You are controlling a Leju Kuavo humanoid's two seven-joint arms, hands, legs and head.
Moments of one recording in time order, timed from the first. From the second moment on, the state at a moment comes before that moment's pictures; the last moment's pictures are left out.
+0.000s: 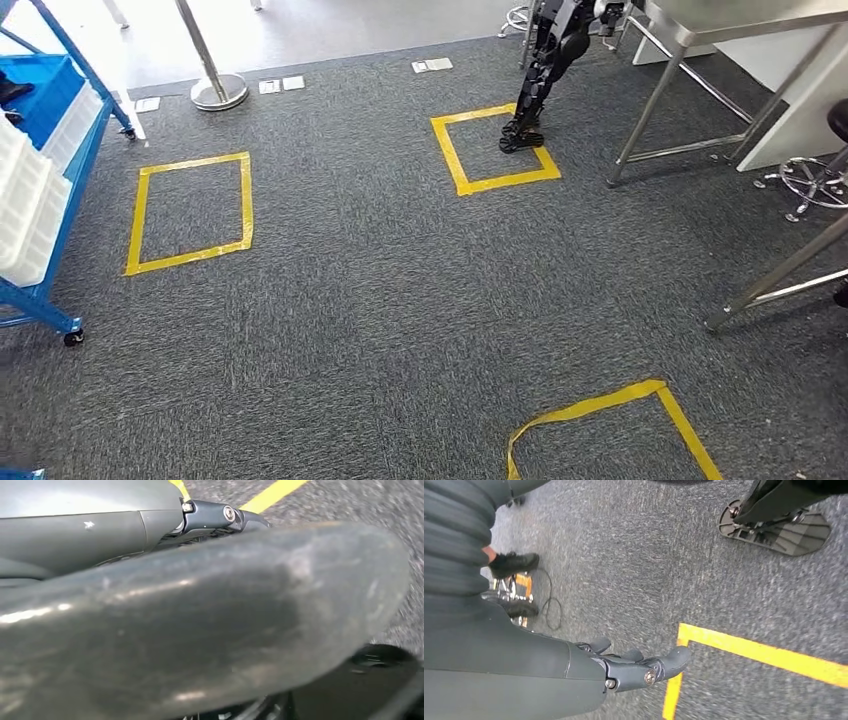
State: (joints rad) left arm -0.05 -0.11 1.29 -0.21 -1.46 0.04 -0.14; right arm -0.02 0.11 -0.81 -0.21 1.22 -0.10 0.09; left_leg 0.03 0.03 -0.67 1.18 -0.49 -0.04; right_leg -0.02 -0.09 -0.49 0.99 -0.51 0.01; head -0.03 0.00
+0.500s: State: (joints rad) left arm -0.06 -0.09 1.30 -0.21 -1.43 0.01 -0.22; right arm -0.02 0.10 -0.82 -0.21 1.21 -0.11 0.10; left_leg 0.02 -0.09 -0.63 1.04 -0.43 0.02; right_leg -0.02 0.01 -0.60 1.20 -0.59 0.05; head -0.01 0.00
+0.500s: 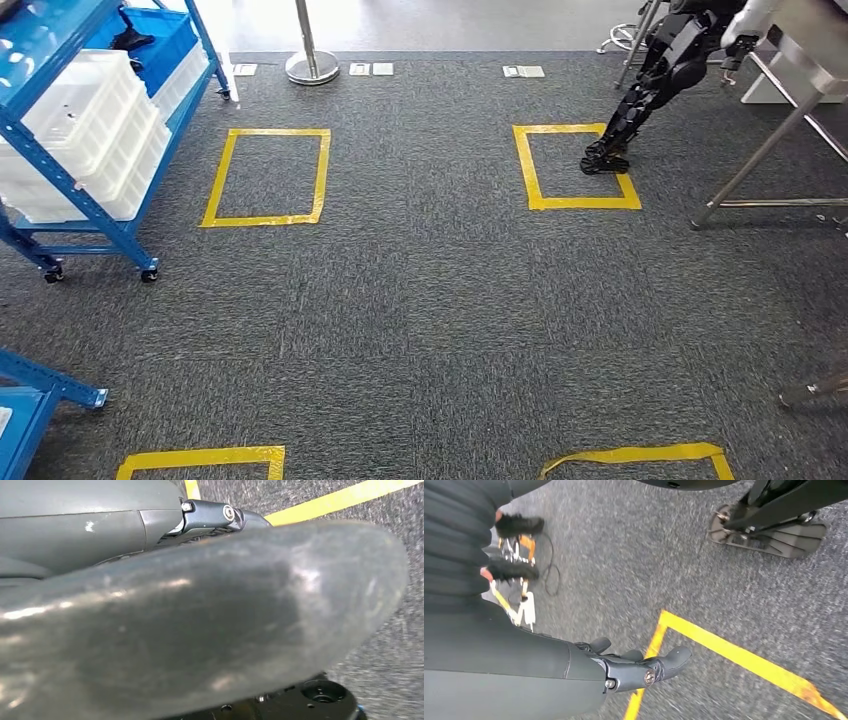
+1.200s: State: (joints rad) left arm -0.04 -0.08 1.34 -0.21 -1.40 -0.04 -0.31; right arm -0.02 0.09 -0.84 -0.21 1.22 -0.14 0.09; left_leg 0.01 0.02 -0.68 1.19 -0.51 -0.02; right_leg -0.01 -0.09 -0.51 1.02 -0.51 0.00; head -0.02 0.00
